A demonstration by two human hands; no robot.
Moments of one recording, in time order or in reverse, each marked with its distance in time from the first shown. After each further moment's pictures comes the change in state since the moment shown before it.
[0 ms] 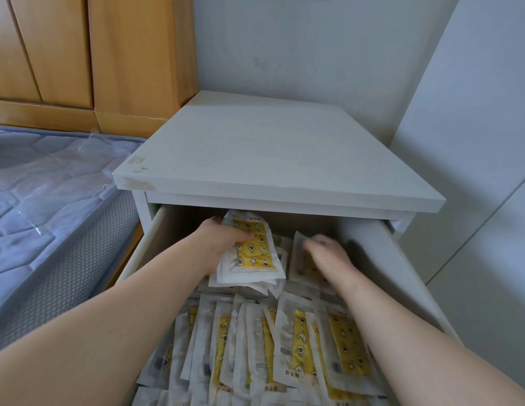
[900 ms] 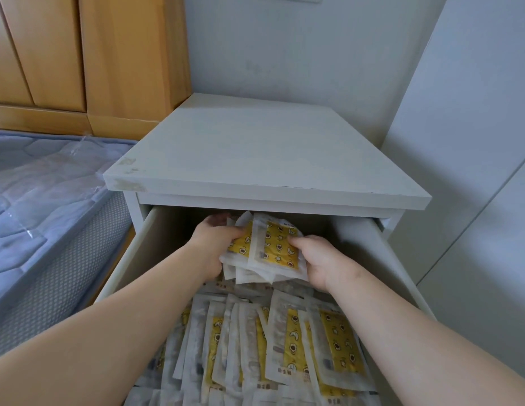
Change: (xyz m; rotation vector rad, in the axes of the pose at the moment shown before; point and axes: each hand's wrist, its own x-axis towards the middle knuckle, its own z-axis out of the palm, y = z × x) left_hand -0.003 -0.009 0.012 -0.259 0.008 0.113; right_hand -0.003 -0.020 0.004 0.708 -0.204 0.283
